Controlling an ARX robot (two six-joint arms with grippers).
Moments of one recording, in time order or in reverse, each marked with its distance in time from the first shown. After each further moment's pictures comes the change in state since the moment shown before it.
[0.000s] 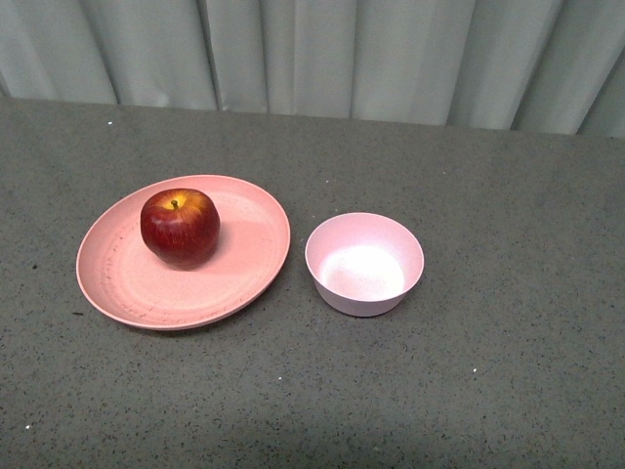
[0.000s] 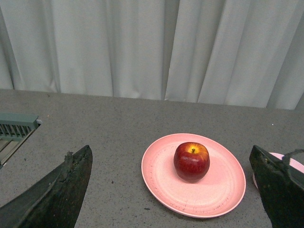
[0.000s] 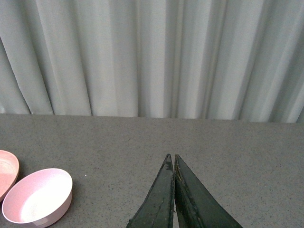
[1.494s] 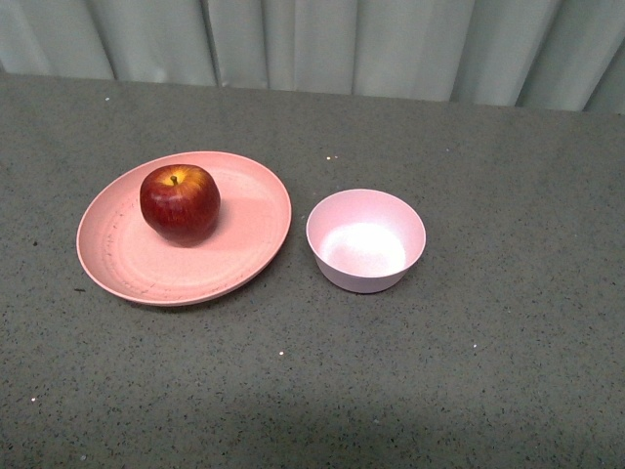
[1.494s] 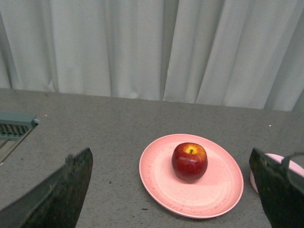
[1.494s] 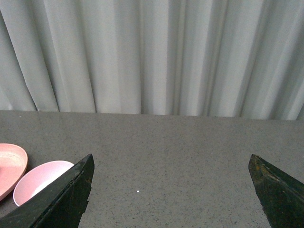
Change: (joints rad) left arm 0.004 0.008 0.003 -0.016 0.012 -0.011; right arm 0.000 -0.299 0.001 -0.304 -0.002 0.001
